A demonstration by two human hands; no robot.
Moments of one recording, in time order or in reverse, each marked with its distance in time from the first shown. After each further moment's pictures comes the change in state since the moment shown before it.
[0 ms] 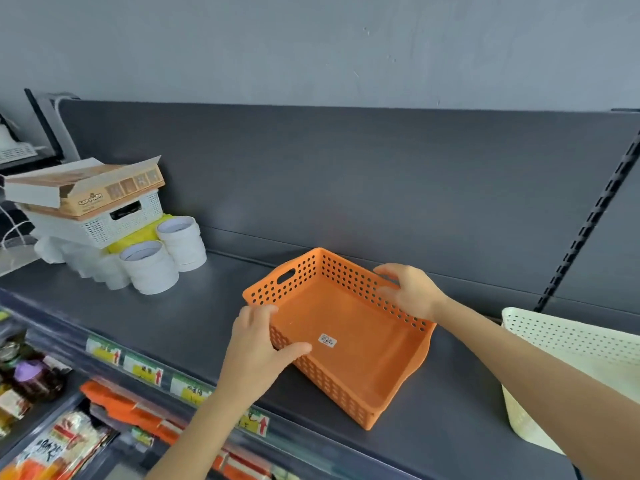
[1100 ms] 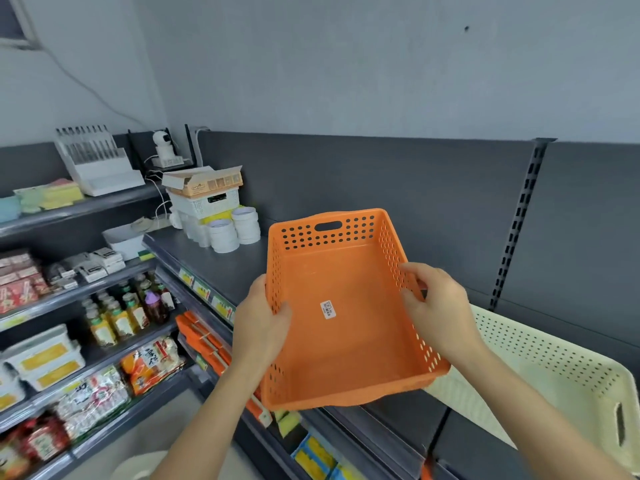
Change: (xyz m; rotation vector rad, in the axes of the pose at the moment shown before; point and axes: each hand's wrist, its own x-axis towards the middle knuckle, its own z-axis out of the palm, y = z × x) left_hand -0.171 0.209 0.030 -0.174 0.512 -0.273; right_hand -0.213 0.049 -0.105 0.197 0.301 -0.305
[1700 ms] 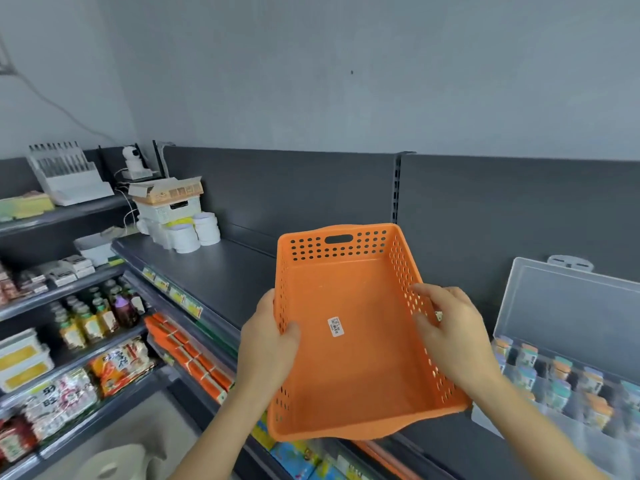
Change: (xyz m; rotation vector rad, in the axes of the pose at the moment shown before) left_hand -0.185 0.124 0.058 -0.053 -0.074 0.069; right_hand -0.139 0.071 -0.182 -0.042 0.072 0.051
